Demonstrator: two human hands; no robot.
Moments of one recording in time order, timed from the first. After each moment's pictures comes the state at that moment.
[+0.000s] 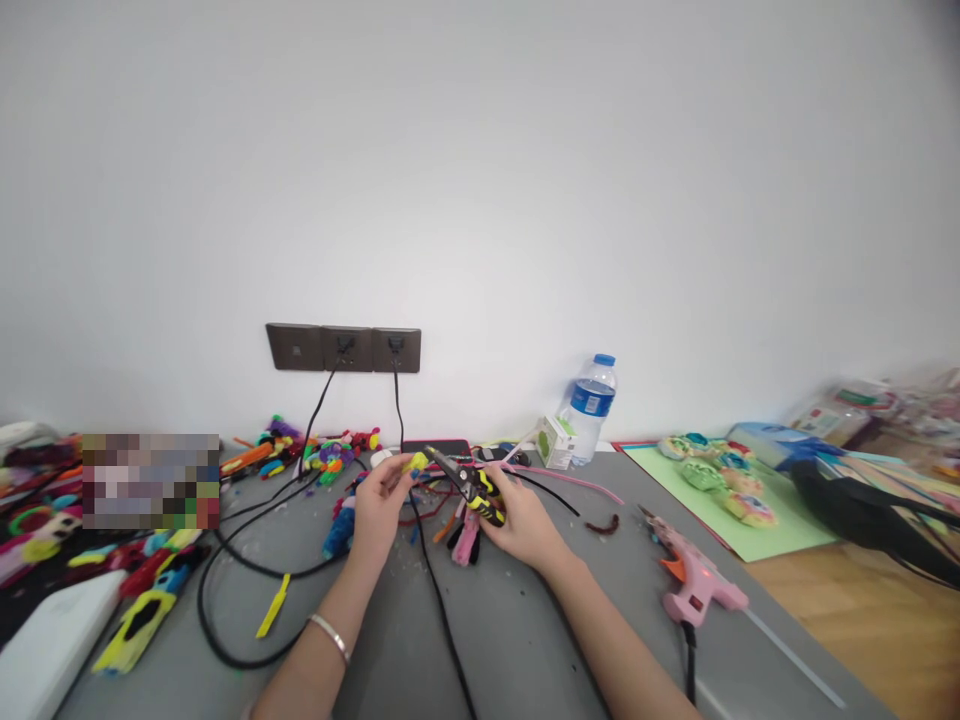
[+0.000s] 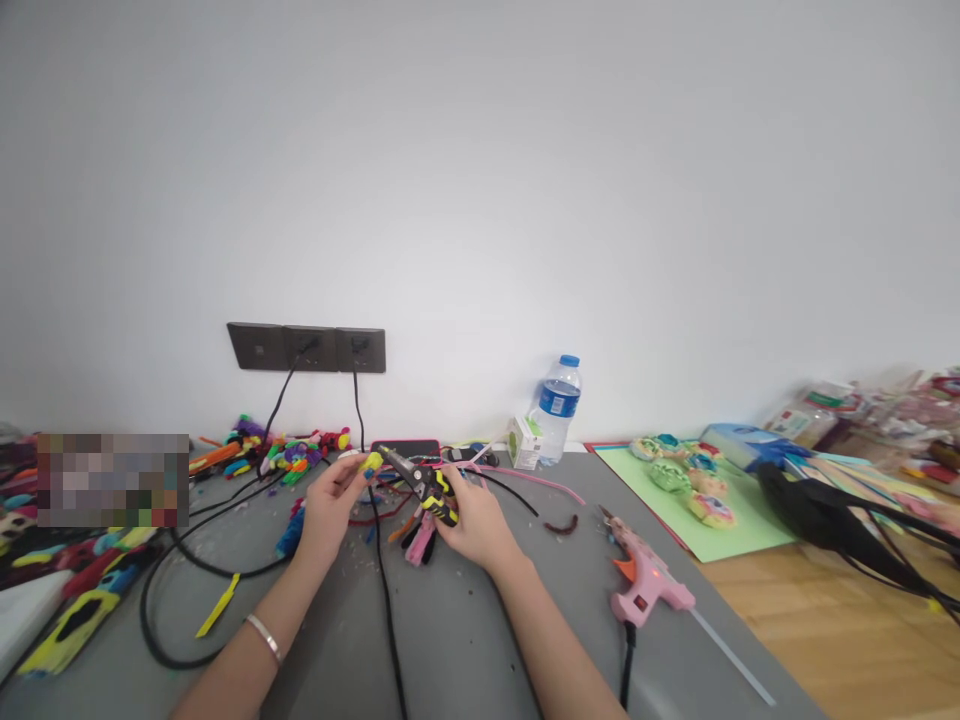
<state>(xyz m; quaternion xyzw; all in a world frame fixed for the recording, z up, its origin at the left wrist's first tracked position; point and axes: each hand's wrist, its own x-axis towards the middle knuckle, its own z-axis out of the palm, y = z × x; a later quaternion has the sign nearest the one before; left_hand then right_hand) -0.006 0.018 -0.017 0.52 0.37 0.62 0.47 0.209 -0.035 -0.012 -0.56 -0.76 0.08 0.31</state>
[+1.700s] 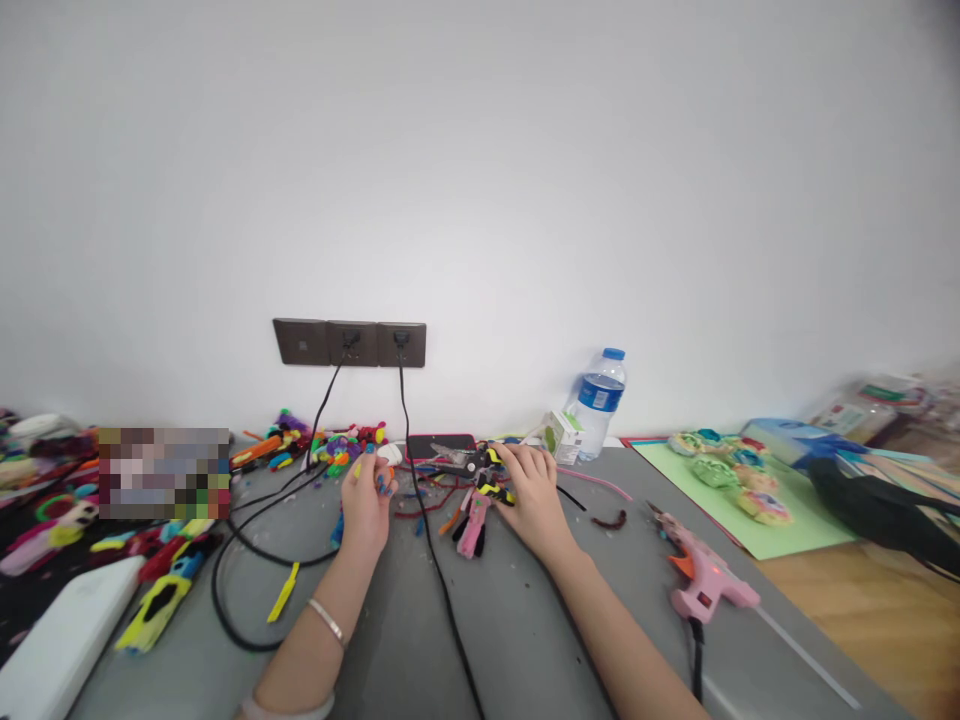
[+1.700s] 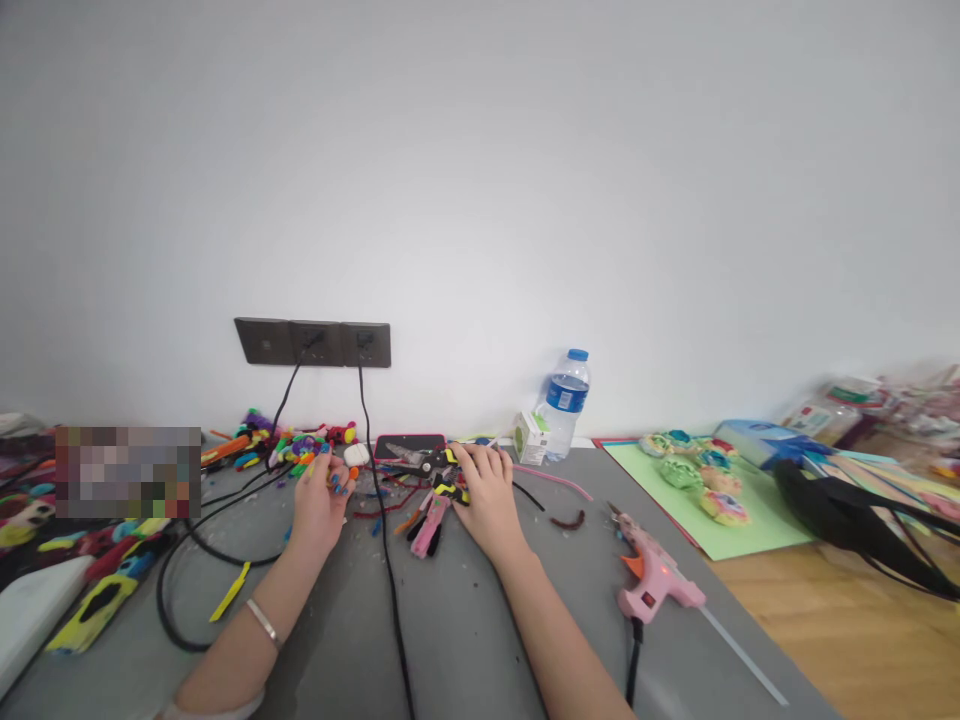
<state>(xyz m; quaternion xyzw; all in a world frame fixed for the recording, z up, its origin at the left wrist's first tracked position) -0.012 0.017 -0.001 0.26 0.34 0.70 0.58 0.215 -0.028 -0.014 -0.57 -0.74 -0.16 0.31</state>
